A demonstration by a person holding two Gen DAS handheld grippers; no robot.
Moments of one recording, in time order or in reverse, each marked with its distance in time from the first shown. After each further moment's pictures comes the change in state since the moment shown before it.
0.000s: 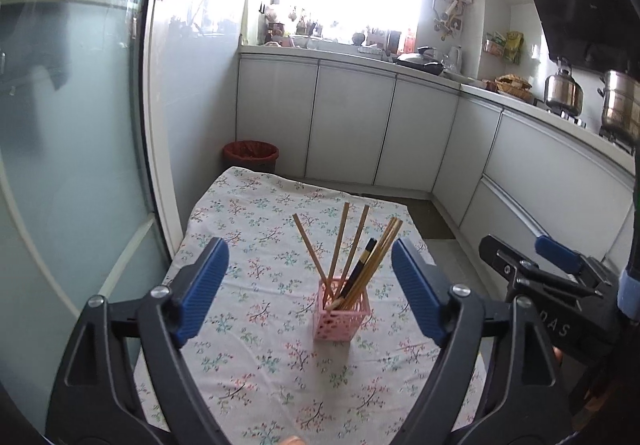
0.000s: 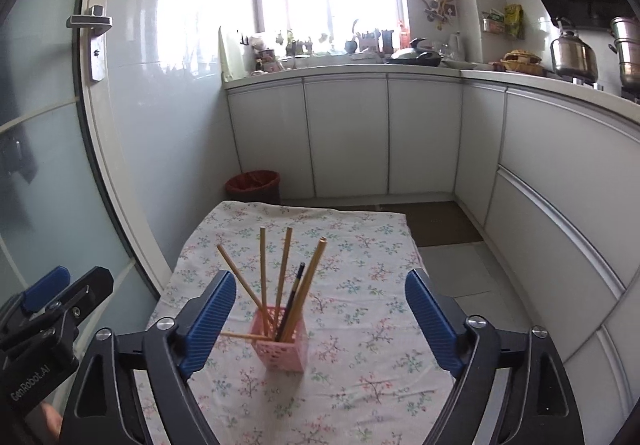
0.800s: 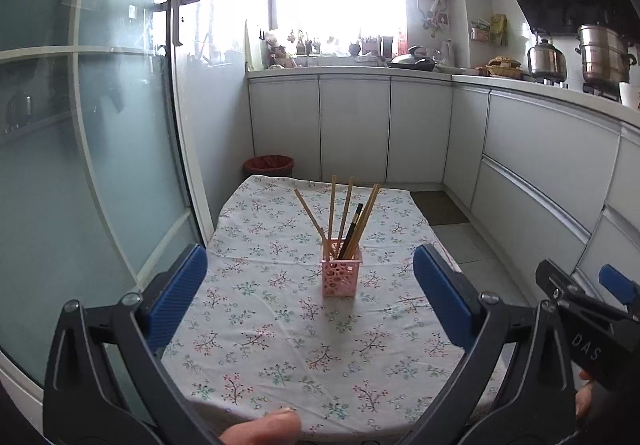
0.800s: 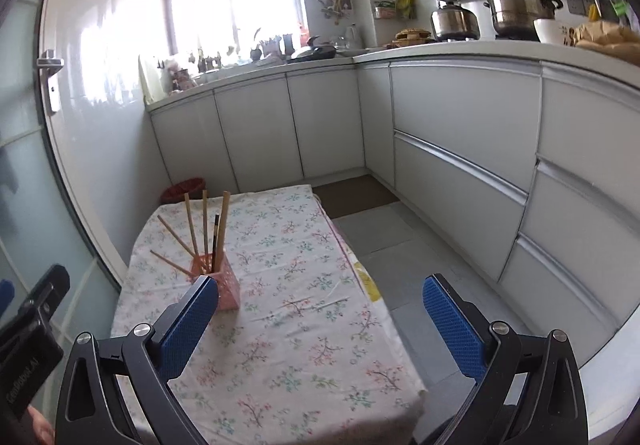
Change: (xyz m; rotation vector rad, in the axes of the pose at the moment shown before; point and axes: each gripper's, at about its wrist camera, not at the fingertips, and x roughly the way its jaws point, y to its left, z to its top) left arm -0.097 -0.042 -0.053 0.105 -0.073 0.095; right arm -0.141 -0.059 -0.088 0.198 -0.021 -0.235
